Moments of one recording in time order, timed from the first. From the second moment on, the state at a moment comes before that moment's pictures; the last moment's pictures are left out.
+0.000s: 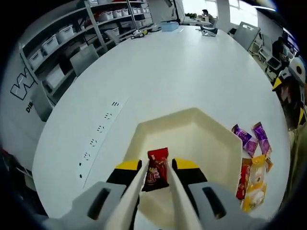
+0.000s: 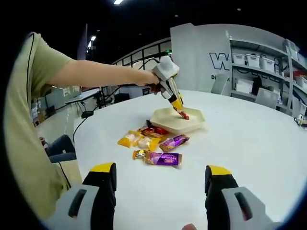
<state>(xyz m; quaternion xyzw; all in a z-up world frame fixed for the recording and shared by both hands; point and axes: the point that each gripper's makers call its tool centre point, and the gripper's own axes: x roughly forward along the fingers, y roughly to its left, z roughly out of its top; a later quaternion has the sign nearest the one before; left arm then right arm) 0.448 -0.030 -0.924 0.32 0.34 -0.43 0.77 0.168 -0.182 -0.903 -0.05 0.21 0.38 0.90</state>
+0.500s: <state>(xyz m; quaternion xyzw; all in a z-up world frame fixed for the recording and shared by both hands) 0.447 -0.021 -0.925 0.33 0.34 -0.43 0.77 0.170 -0.178 -0.903 -0.05 0.21 0.39 0.90</state>
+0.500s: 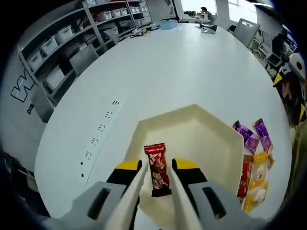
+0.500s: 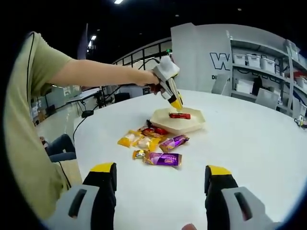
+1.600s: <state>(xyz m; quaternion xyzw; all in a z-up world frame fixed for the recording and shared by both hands) 0.372 -0.007 -0.892 0.30 0.33 -0.43 0.79 0.159 -0.158 -0.893 -0.06 0.19 0.40 0.89</state>
